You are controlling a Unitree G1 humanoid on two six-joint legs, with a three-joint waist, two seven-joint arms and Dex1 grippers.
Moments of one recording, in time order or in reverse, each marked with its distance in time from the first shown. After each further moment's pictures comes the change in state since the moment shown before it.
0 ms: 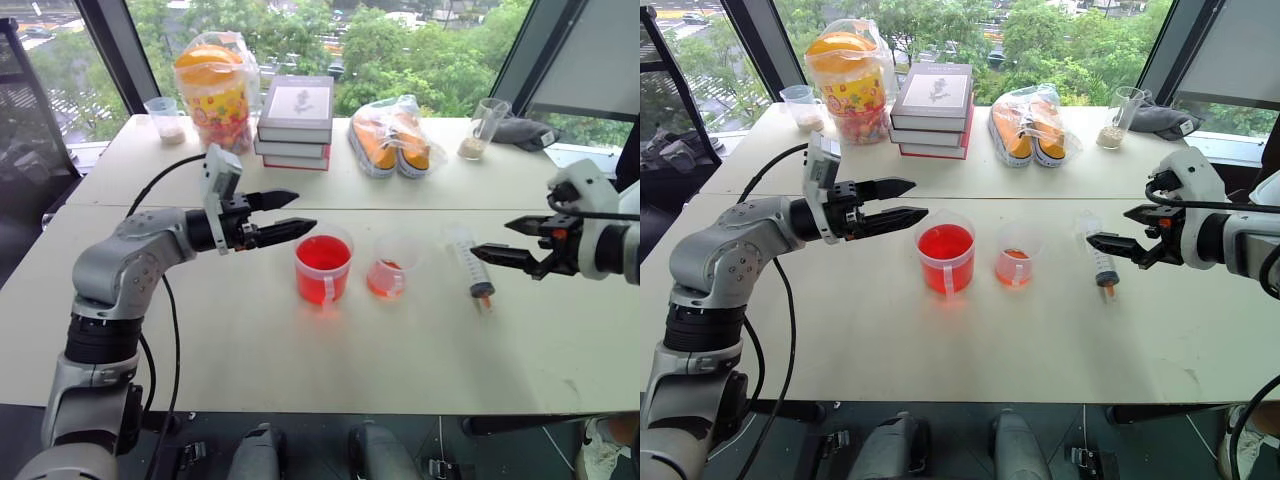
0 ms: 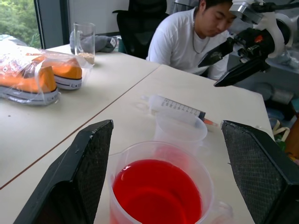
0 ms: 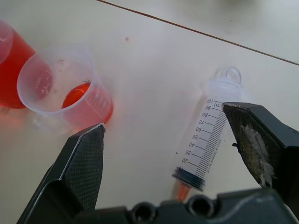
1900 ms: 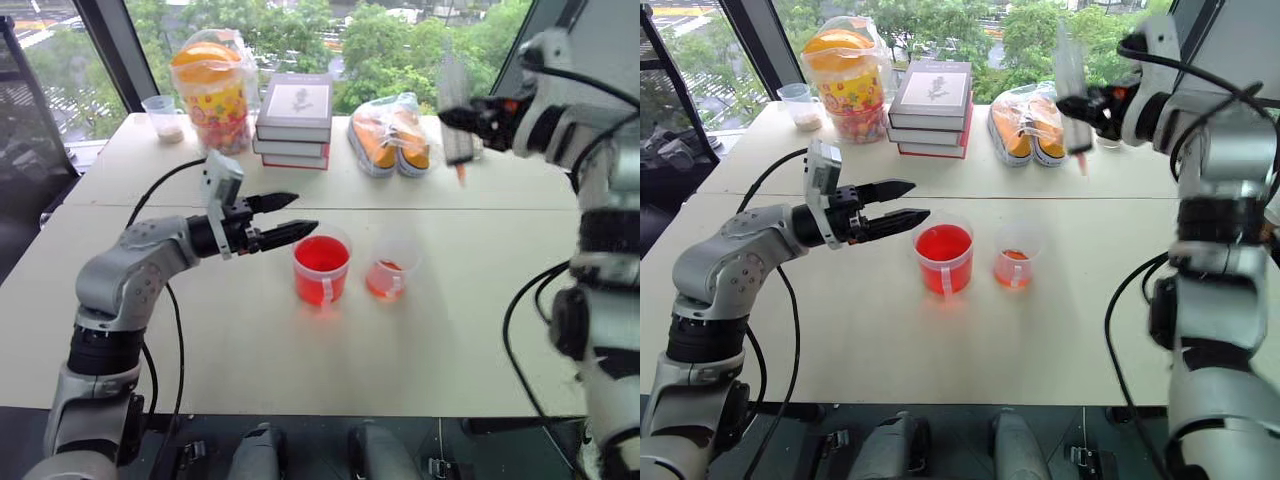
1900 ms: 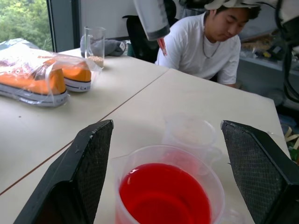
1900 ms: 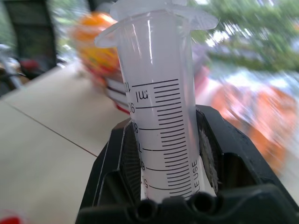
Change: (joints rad) left arm 0.009 0.004 0.006 -0.001 -0.010 -0.021 0.038; right arm -0.506 0.607 -0.027 0.335 -0.301 -0.461 0.032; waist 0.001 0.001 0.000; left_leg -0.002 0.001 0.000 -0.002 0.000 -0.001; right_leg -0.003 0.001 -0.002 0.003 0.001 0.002
